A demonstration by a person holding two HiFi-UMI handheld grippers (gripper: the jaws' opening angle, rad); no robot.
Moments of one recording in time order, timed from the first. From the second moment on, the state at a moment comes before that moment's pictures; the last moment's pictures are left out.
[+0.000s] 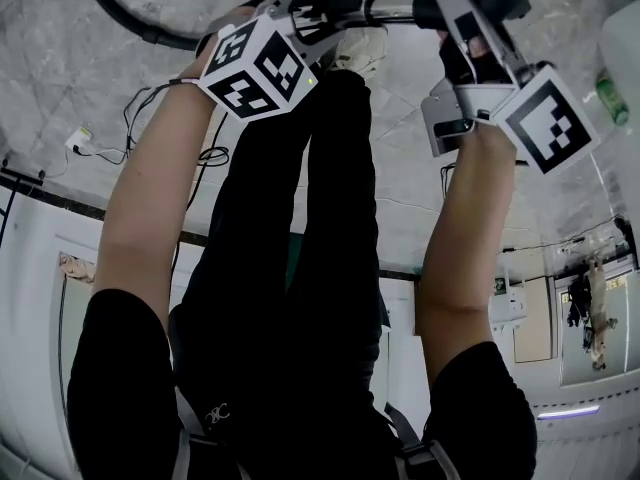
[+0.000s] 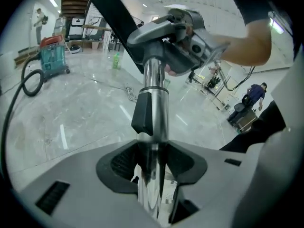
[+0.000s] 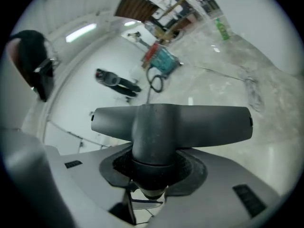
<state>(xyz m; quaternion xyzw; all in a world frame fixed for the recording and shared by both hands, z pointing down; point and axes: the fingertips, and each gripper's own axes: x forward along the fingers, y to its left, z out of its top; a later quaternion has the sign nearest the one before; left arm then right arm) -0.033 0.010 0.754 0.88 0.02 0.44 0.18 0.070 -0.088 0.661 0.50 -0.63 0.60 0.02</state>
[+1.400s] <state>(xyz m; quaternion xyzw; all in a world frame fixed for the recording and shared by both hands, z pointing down) -0.049 0.002 0.747 0.86 0.08 0.45 0.23 0.027 -0.101 0.657 0.43 -0.73 0.54 -0.07</state>
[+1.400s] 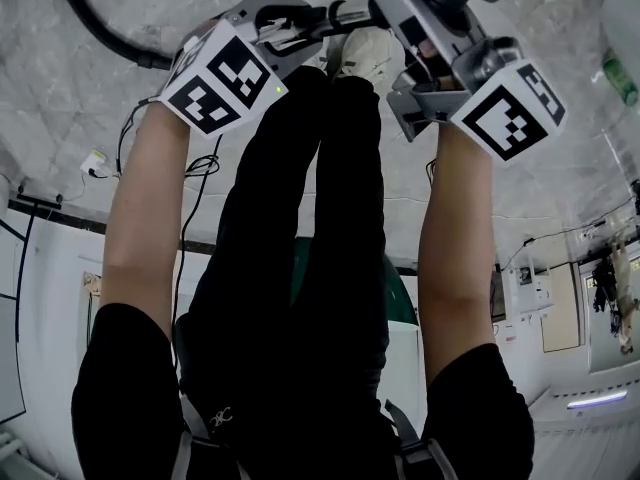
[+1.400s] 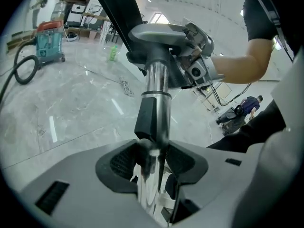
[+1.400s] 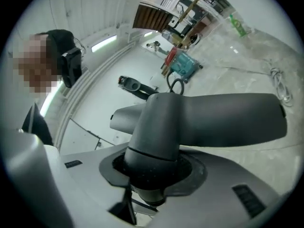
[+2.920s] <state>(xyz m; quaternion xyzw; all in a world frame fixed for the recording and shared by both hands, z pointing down) -0.074 0.028 1.006 0.74 -0.05 0.64 0.20 0.113 0.025 0.761 0.65 -0.56 0.51 0.09</state>
